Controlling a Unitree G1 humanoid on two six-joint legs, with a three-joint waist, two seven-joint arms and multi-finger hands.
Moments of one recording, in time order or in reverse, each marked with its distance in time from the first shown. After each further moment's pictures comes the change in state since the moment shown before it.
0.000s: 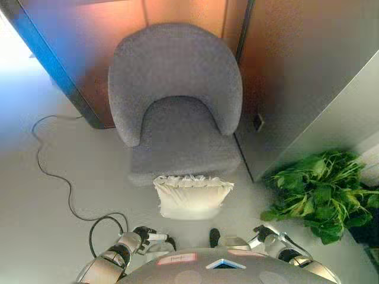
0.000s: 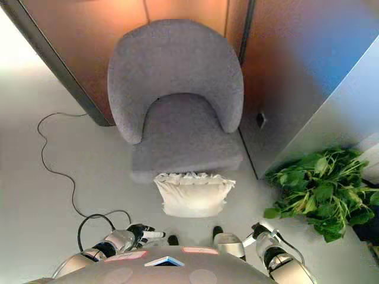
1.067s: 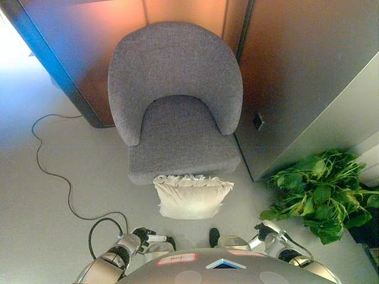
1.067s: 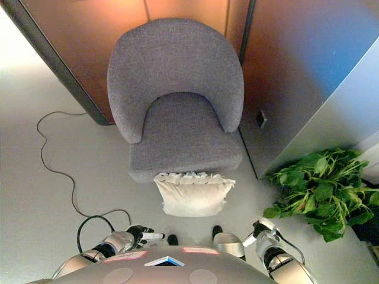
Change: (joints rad) left arm 0.012 0.001 0.003 0.003 -0.004 -0.003 0.033; right arm -0.010 -0.005 0.013 -0.004 -0.109 -0.009 -0.048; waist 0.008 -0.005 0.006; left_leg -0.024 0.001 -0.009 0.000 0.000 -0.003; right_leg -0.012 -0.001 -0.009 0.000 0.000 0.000
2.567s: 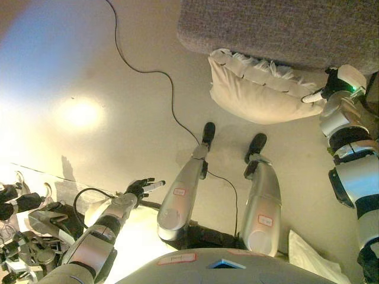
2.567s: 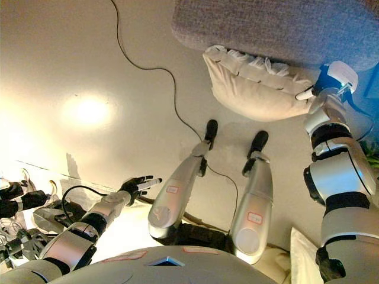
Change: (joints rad) left arm -0.175 0.124 0.007 -0.115 -0.429 -0.150 0.001; right arm -0.969 -0.409 0.063 0.071 0.158 0.001 -0.055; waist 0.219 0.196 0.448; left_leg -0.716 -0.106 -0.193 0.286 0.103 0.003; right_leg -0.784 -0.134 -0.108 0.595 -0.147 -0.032
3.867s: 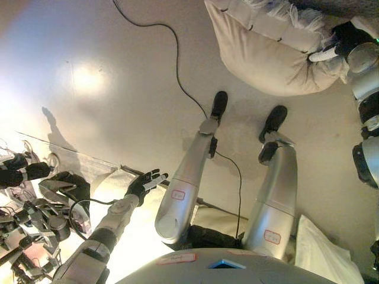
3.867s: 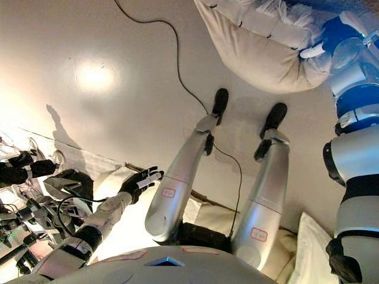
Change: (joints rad) left arm 0.166 0.043 -0.004 -0.221 -0.147 -0.155 -0.016; right arm -0.234 -0.102 0.110 -0.010 0.159 -0.119 0.253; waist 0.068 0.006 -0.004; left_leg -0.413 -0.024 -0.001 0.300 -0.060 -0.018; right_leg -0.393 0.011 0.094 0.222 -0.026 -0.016
